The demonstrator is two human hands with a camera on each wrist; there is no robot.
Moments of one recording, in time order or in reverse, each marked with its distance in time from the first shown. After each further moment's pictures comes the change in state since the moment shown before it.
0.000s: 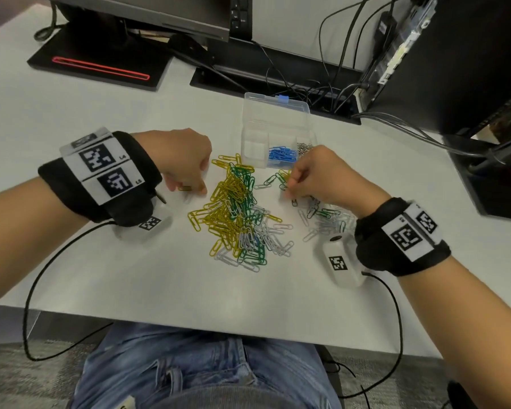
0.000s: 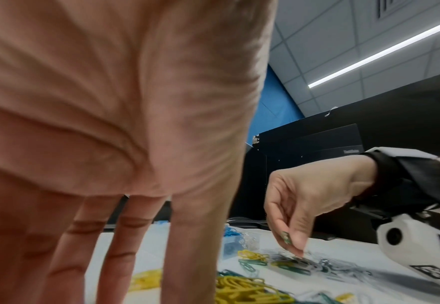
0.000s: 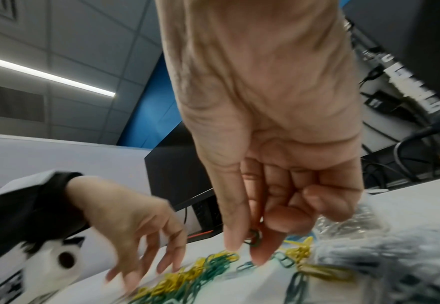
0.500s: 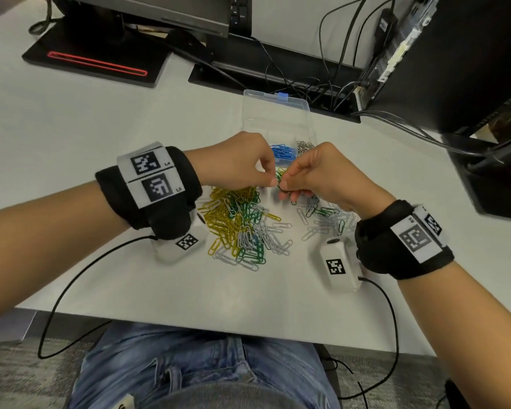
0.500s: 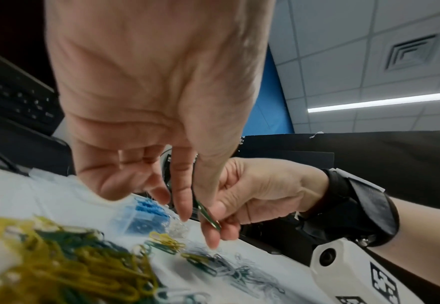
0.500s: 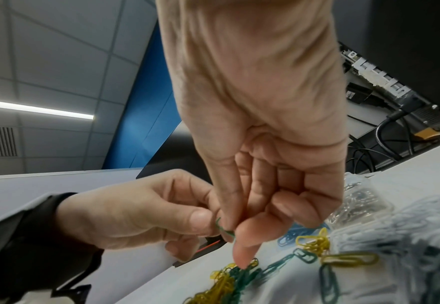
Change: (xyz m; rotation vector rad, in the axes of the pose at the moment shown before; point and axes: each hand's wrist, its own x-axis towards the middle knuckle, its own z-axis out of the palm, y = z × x) left_hand 0.011 0.060 0.016 -0.207 0.290 0.443; right_hand -0.008 -0.001 0.001 0.378 -0.028 -0.014
